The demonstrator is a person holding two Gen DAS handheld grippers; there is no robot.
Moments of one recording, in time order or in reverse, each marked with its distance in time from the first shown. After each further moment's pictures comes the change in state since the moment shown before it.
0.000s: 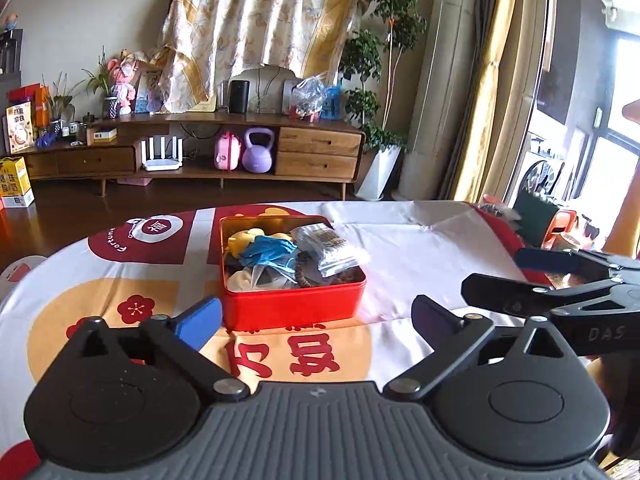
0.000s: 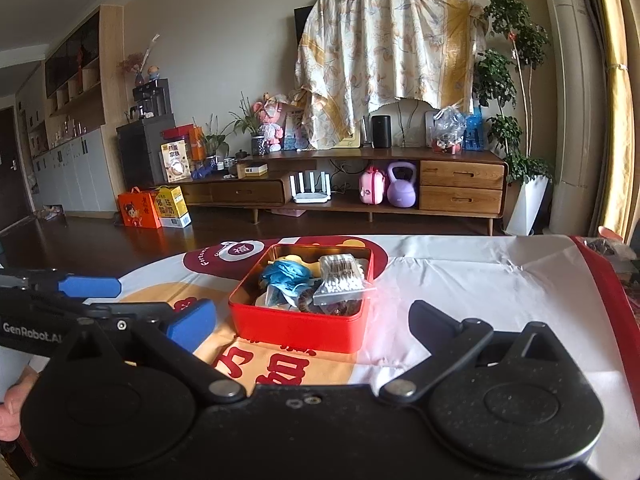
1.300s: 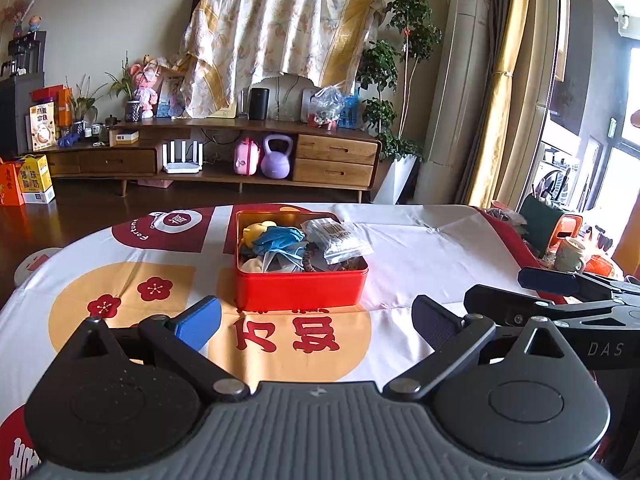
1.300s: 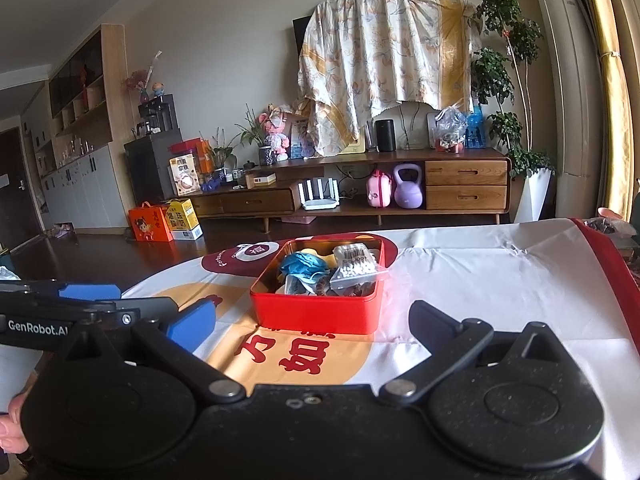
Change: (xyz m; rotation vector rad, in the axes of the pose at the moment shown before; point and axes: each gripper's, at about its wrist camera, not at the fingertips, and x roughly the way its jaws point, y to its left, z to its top) left arm -0.033 -0.016 -0.023 -0.024 -0.029 0.062; right arm -0.027 0.005 -0.023 0.044 -0.028 0.037
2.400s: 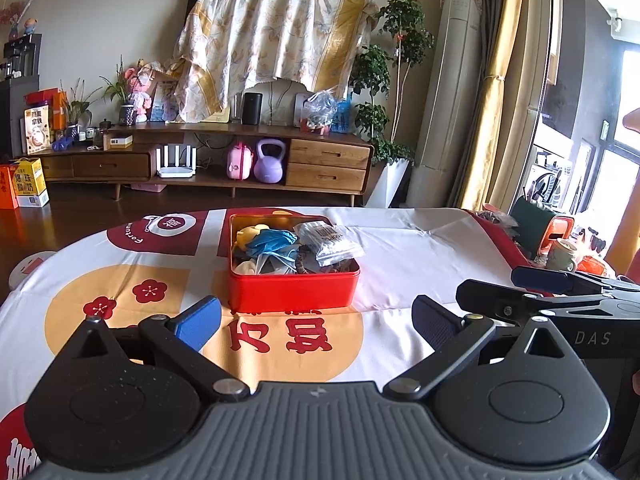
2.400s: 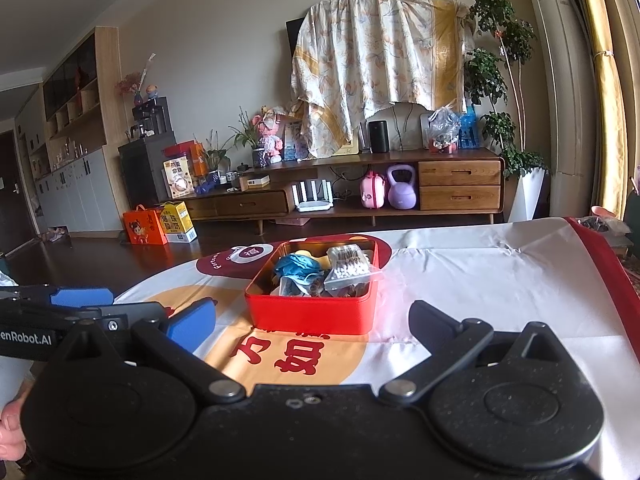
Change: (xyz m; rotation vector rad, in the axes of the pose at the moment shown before) left arm -0.008 -0.001 -0.002 0.002 -0.015 -0.025; right arm -0.005 -0.005 0.005 0.006 -0.008 -0.023
